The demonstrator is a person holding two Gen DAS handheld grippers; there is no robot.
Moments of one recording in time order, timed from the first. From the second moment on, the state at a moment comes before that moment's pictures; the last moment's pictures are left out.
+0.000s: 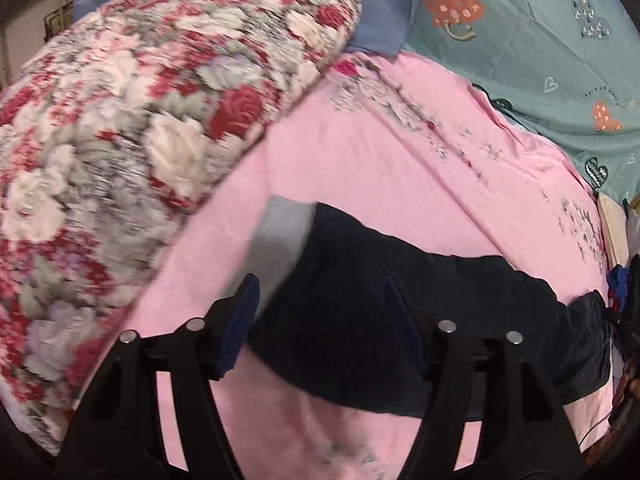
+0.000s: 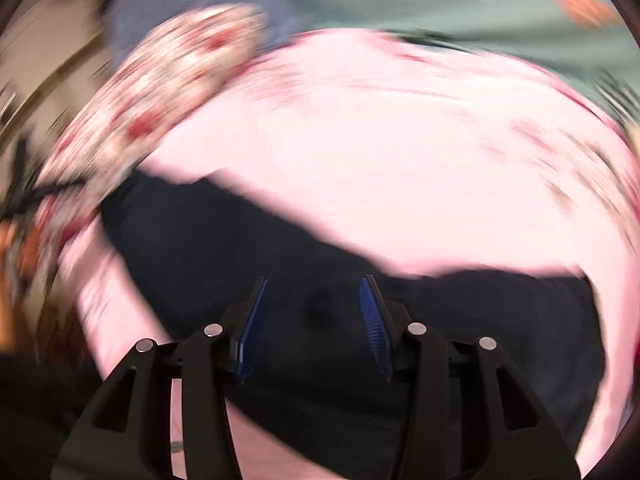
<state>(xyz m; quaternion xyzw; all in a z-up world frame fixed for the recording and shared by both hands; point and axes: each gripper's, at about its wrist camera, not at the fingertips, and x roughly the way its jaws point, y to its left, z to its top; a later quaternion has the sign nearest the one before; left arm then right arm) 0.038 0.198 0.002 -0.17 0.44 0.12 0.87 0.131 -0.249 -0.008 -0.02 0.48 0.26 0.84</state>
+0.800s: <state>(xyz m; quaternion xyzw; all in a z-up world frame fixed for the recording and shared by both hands) 0.056 0.127 -0.035 -0.13 0.49 0.07 0.86 0.106 -0.437 -0.044 0.24 0.53 0.04 0.82</state>
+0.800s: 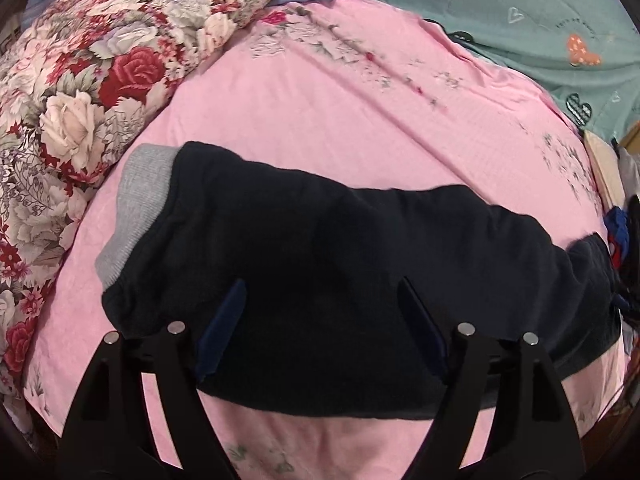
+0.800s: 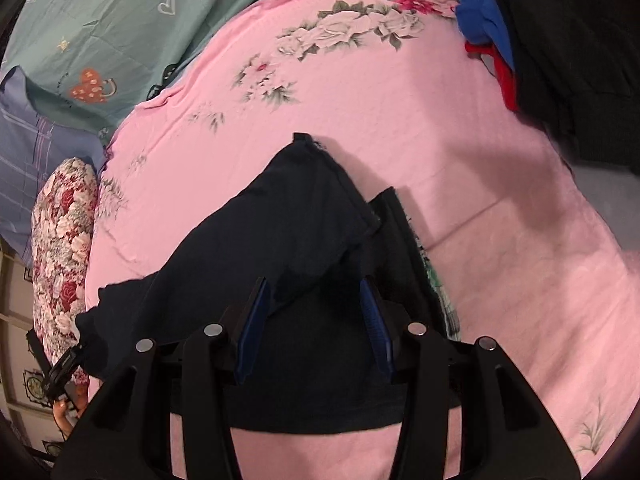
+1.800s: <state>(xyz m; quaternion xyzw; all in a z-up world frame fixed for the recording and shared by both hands) 0.062 0.103 -0.060 -0.08 0.51 0.01 0.86 0.060 -0.459 -0.033 0.24 0.50 -0.03 0.83</state>
